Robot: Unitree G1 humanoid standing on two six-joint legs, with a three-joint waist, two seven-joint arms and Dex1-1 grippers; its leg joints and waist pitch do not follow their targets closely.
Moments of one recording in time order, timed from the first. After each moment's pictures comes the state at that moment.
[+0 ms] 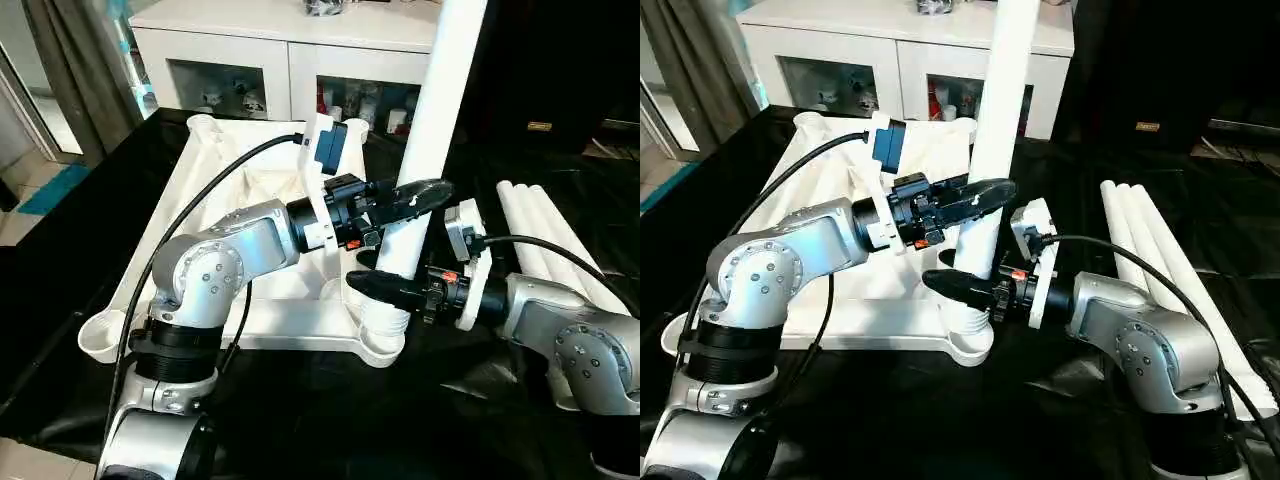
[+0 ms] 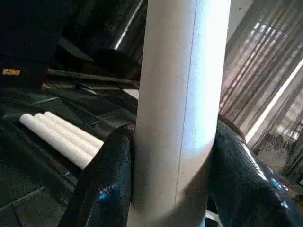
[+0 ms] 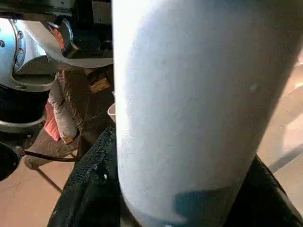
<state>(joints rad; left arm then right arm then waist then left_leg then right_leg) -0.68 0.06 -0.02 -0.04 -0.79 0.91 -0.60 -0.32 -0.41 0.00 -0.26 0.70 0.88 0.82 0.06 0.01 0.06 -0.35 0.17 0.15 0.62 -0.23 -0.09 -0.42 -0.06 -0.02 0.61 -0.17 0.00</state>
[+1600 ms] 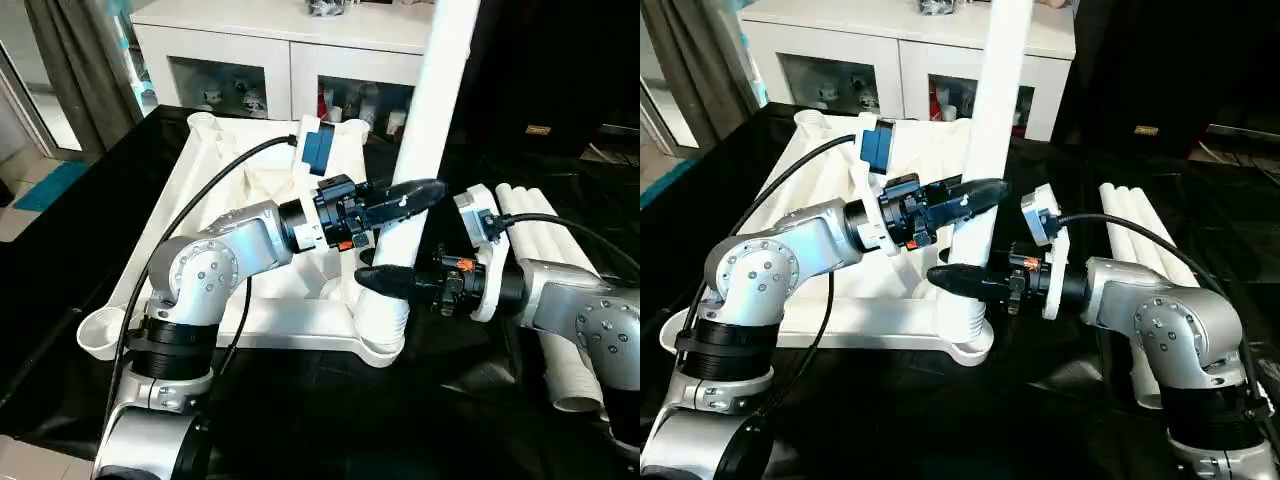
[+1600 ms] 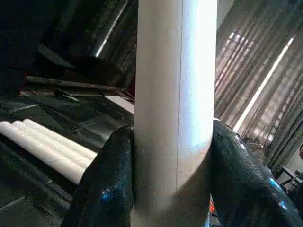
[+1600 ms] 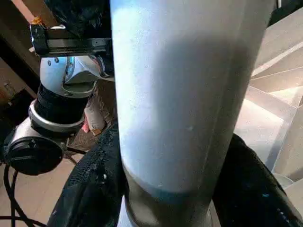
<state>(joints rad) -0.67 0.09 -0.01 -0.02 -0.81 0.89 -0.72 -0.40 -0.50 -0.01 -0.21 0.84 1.00 0.88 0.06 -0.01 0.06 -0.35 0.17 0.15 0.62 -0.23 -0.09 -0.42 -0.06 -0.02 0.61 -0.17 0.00</state>
